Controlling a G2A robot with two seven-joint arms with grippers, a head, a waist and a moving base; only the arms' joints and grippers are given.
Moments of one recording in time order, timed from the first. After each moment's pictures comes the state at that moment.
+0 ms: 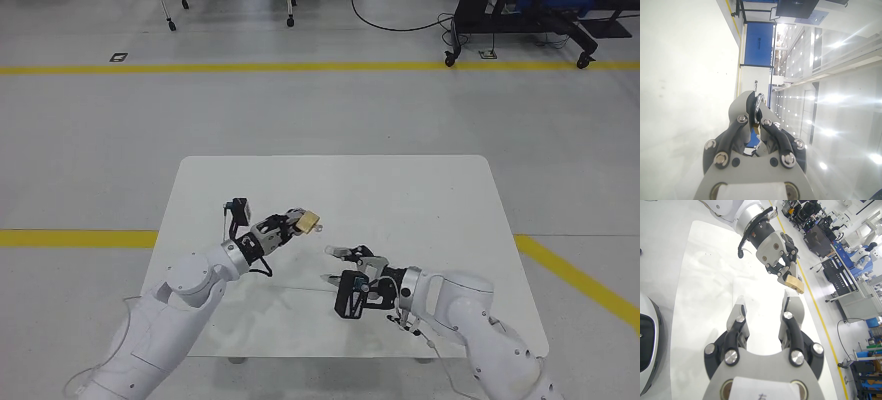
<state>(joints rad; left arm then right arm) 0.95 -1.17 -1.00 -1.38 -0.56 -0.03 -0.49 -1.19 -1.07 1.14 -1.91 -1.68 -0.74 0.11</state>
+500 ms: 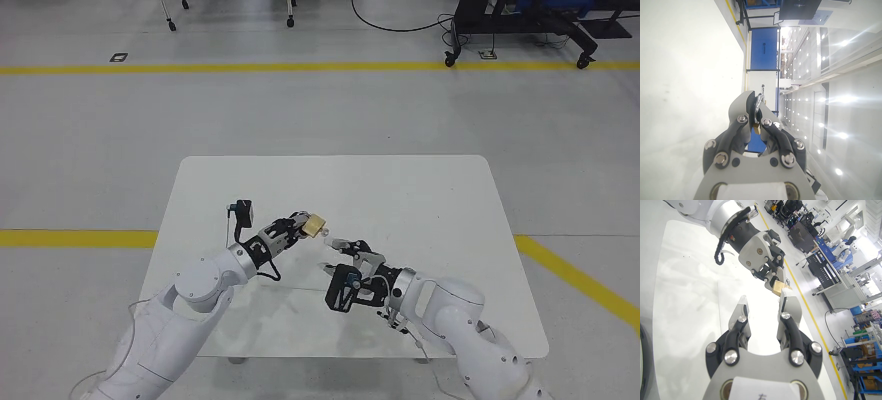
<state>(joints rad) 0.98 -1.17 -1.00 -1.46 -0.45 0.04 -0.43 -1.21 -1.09 1.10 -1.90 -1.74 -0.55 0.13</state>
